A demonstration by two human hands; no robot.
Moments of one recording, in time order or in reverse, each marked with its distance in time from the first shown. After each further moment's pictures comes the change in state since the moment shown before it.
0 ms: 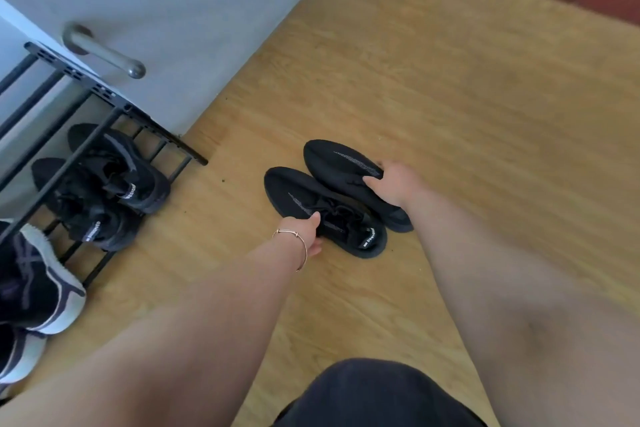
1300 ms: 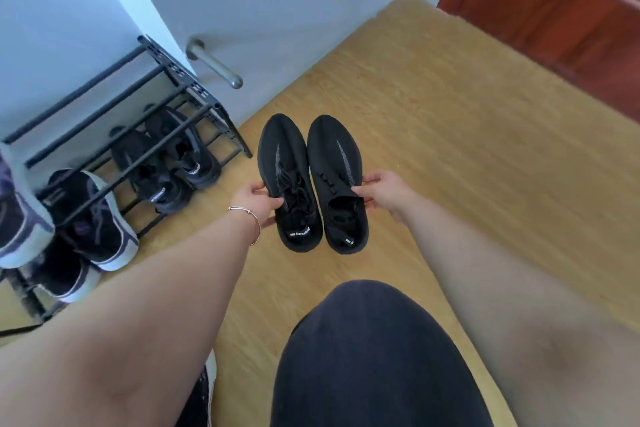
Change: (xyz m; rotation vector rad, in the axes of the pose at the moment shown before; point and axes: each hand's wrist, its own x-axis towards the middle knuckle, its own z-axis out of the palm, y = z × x) left_hand -0.069 0.036 -0.139 -0.264 0.050 0.238; right_hand -0.072 -0.094 -0.043 0.660 -0.221 0.042
